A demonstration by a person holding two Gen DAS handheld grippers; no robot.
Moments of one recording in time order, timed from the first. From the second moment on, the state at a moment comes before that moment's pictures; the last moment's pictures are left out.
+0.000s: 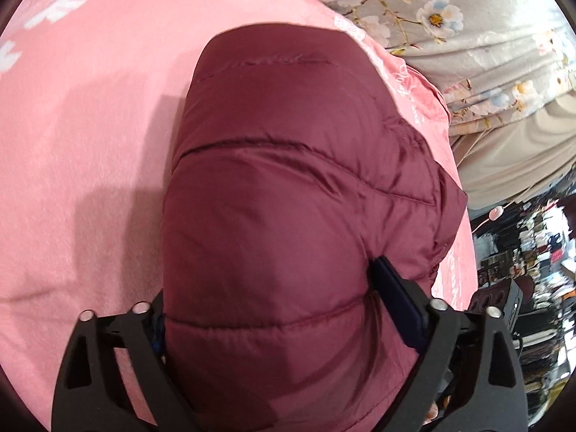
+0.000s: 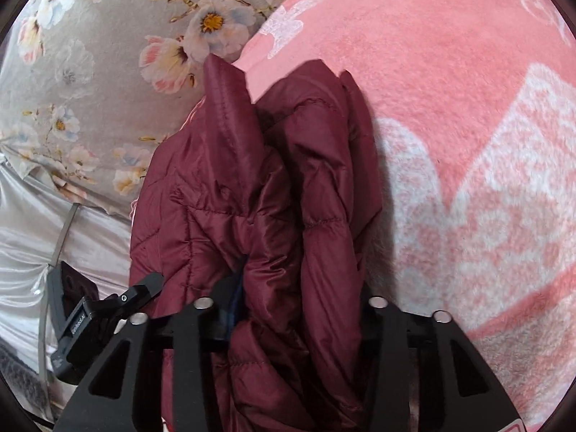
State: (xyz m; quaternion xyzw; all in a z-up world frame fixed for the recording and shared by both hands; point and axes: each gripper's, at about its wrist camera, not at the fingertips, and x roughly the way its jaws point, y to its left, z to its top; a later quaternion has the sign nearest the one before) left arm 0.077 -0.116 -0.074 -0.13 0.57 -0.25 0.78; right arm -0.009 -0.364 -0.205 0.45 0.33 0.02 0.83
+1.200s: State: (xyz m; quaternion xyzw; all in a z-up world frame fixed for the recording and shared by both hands) left arm -0.029 -0.071 0.209 -0.11 0.16 -0.46 0.86; right arm -0.142 -0.270 0.108 0.10 -0.07 0.00 0.99
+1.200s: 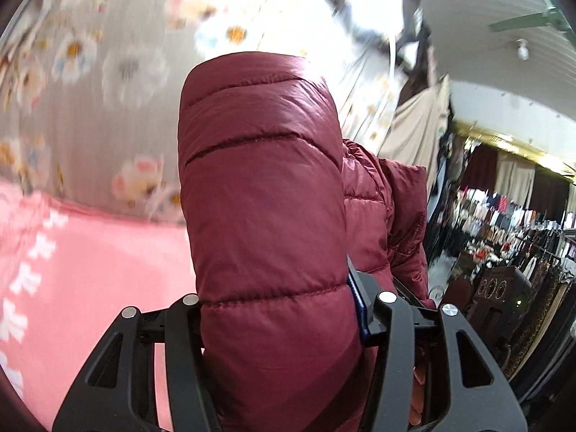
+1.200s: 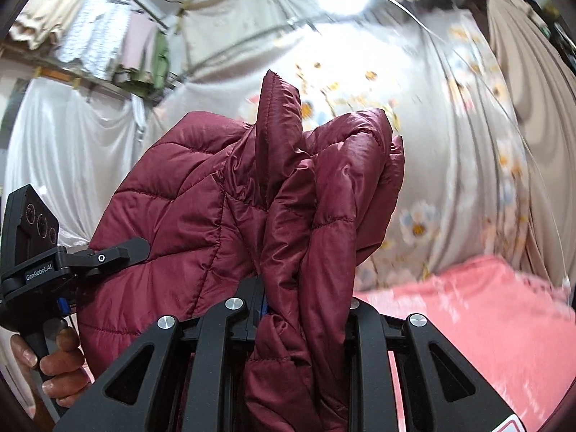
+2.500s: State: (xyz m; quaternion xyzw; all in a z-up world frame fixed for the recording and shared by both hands) left arm 0.195 0.066 0.046 -0.12 0.27 -0.30 0.91; right arm 0.142 -0.161 -0.036 0.12 0.13 0.08 0.98
